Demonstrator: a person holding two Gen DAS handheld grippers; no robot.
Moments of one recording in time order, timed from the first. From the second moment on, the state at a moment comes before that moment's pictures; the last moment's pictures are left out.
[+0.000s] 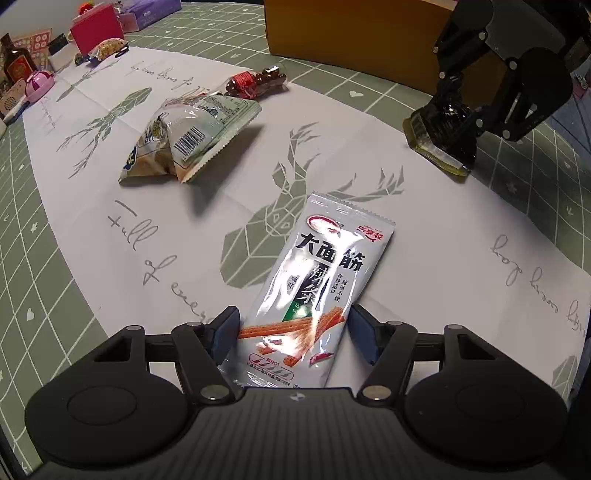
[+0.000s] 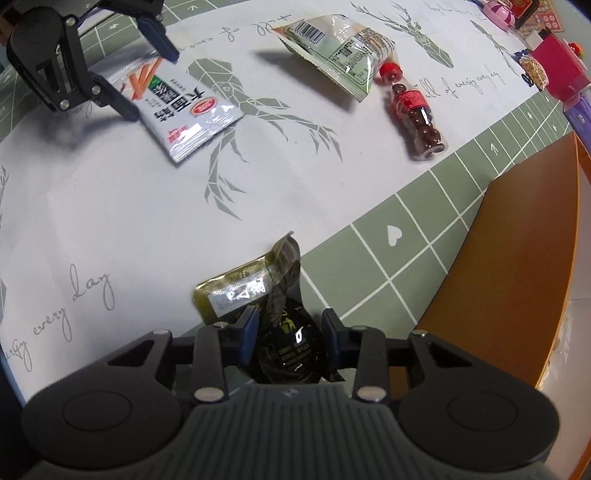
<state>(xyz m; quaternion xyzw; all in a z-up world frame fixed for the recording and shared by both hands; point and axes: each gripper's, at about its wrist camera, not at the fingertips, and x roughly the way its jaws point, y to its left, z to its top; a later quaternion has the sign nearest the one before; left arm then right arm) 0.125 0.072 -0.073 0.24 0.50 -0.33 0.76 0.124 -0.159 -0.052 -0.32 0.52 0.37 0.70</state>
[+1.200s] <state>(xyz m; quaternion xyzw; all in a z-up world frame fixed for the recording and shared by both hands) 0.097 0.060 -0.075 0.26 0.49 -0.37 0.75 0.117 -0.152 -0.054 -0.22 0.53 0.39 0.72</state>
